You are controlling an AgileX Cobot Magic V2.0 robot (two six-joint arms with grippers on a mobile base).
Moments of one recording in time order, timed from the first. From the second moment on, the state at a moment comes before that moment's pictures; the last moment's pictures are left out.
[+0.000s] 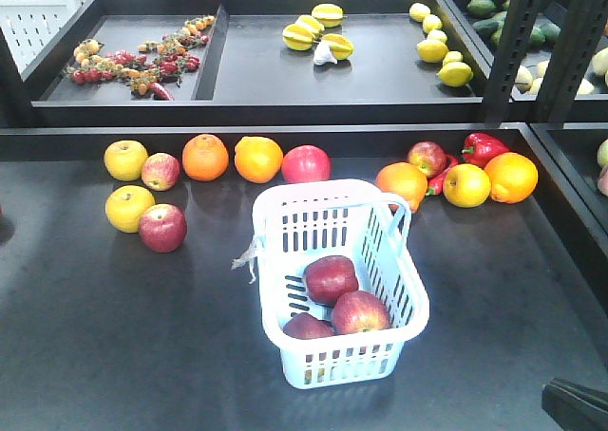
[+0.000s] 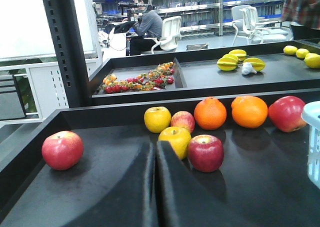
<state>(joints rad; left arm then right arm) 0.04 -0.01 0.02 0.14 0.10 -0.12 0.33 0.29 -0.33 0.37 0.58 -0.38</state>
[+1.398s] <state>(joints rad) 0.04 -0.01 0.02 0.14 0.10 -0.12 0.17 0.01 0.03 0.08 0.20 0.02</state>
